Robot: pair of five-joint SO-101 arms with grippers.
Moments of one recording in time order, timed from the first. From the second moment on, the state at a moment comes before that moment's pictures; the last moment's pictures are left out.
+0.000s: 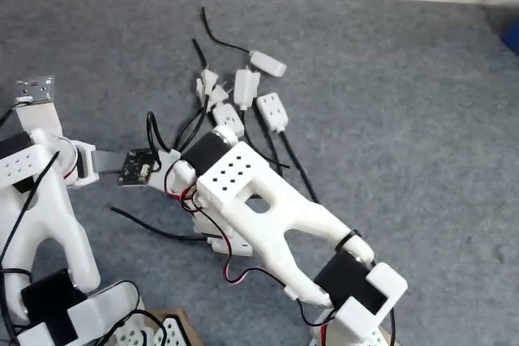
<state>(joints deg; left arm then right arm) -35.6 -13.7 33.5 62.5 -10.7 -52.8 4.8 1.4 91.2 34.4</state>
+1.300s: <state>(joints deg) -35.6 -13.7 33.5 62.5 -10.7 -52.7 3.6 6.1 87.8 37.1</state>
